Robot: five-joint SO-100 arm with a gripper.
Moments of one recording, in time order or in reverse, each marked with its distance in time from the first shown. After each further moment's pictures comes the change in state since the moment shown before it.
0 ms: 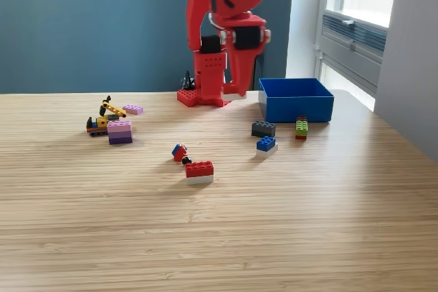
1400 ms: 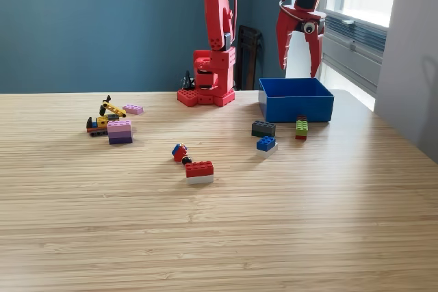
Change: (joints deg) arm -40.8 1.8 4.7 4.3 2.7
